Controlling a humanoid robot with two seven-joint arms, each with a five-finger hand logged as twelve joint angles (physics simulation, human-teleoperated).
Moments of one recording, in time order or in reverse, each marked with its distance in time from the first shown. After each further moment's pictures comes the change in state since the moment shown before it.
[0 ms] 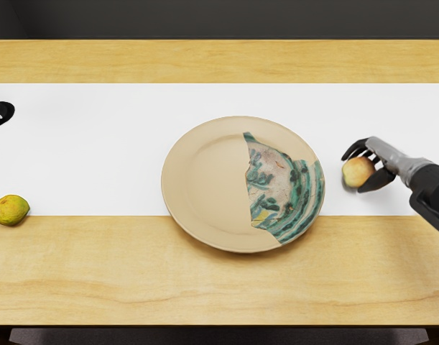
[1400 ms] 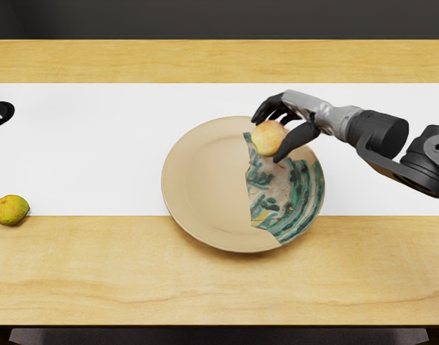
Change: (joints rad) left arm 0.000 0.000 0.001 0.000 0.000 0.000 0.000; right arm 0.135 0.209 0.236 0.053 0.142 0.319 0.015
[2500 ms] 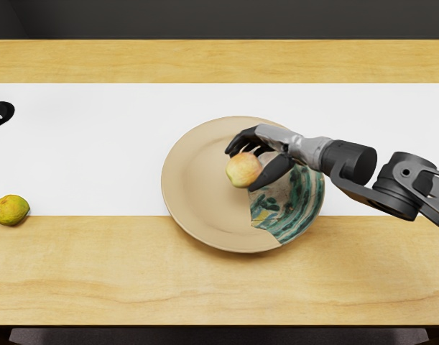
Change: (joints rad) left arm 0.000 0.000 0.000 0.000 0.000 0.000 0.000; right arm -0.064 0.085 -0.038 0.001 -0.007 0.016 0.014
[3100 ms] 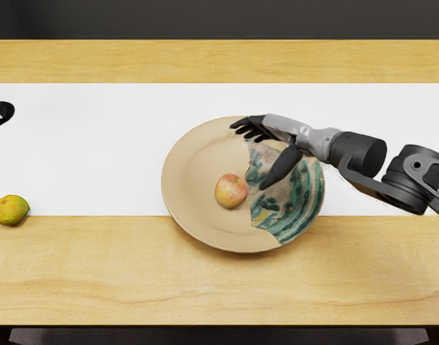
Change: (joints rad) left arm 0.000 0.000 0.000 0.000 0.000 0.000 0.000; right arm 0.008 -0.036 0.036 0.013 0.015 0.004 -0.003
